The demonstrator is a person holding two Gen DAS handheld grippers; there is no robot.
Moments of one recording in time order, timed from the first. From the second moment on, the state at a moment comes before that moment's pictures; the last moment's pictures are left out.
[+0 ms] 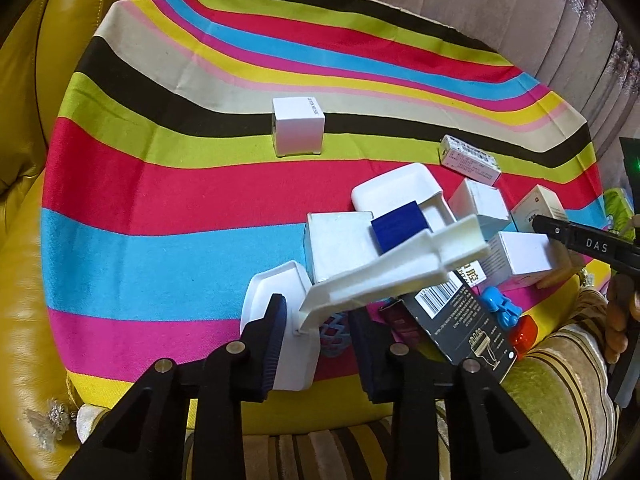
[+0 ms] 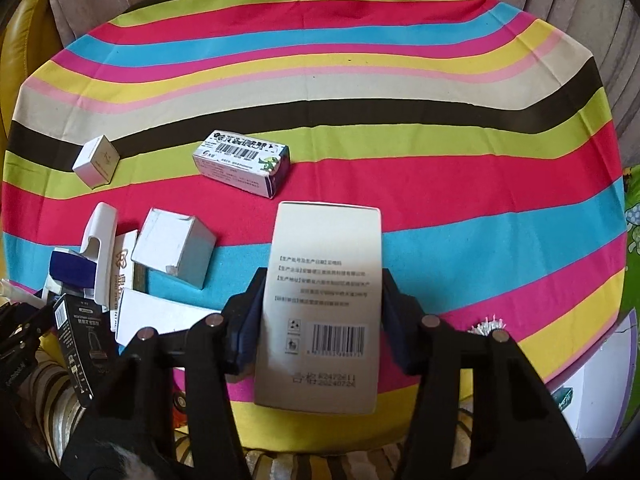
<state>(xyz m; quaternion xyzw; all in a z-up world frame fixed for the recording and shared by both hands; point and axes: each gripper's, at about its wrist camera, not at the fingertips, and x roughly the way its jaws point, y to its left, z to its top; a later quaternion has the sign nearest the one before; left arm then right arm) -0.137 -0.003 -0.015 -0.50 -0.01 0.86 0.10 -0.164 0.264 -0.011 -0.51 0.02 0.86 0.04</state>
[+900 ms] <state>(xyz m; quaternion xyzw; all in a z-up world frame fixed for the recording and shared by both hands) -0.070 -0.043 0.025 -0.40 -0.14 0.90 0.07 -0.079 0.281 0.034 -0.42 0.02 0.91 0.05</state>
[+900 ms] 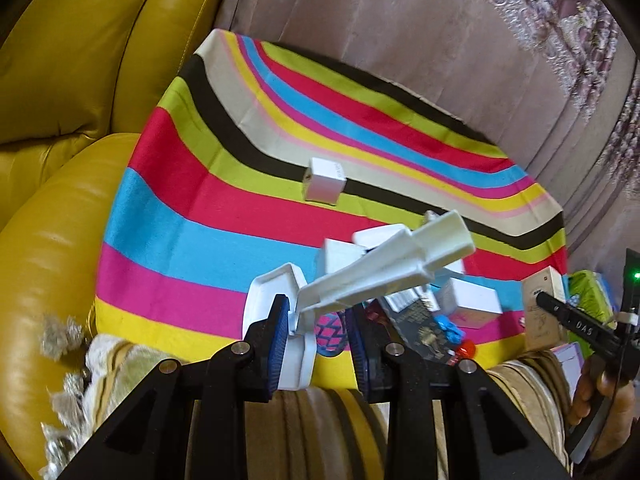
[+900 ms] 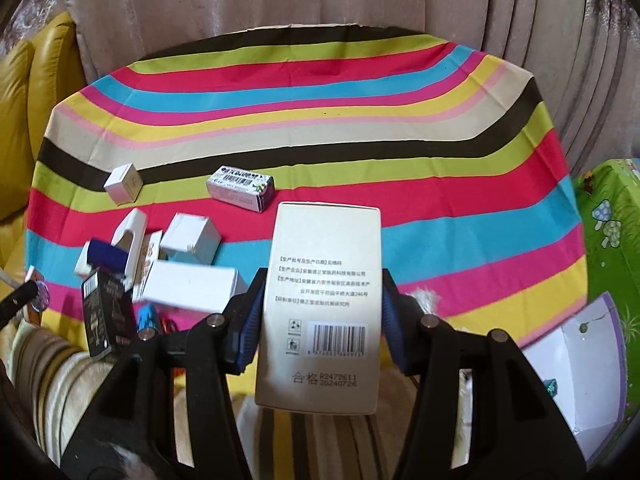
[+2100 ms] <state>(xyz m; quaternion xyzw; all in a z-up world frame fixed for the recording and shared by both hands) 0.015 0.213 0.057 -0.38 -0.04 0.86 0.33 0.068 0.436 0.063 -0.36 0.10 0.91 0.17</state>
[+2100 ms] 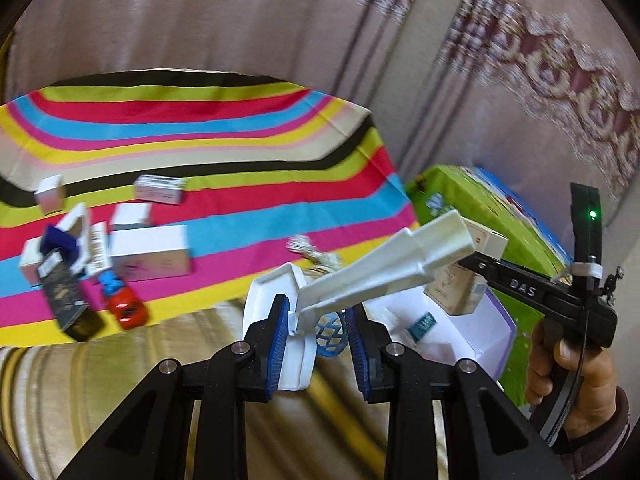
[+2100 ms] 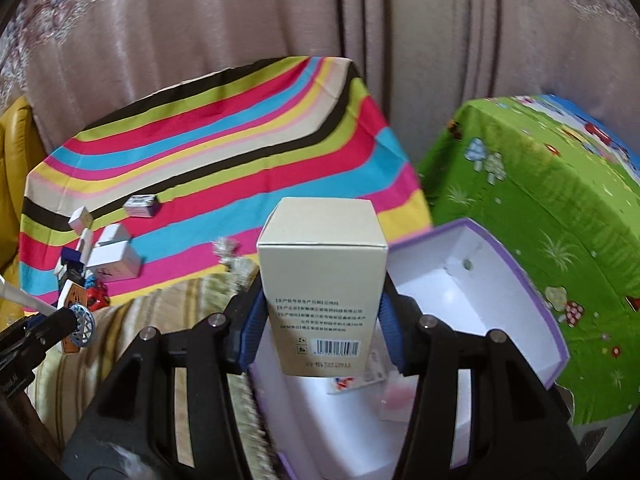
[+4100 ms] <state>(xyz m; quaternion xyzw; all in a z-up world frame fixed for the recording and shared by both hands) -0.024 0.119 0.041 -0.41 -0.16 0.88 0.17 0.055 0.391 0.034 -0.43 0.07 0.89 0.12</state>
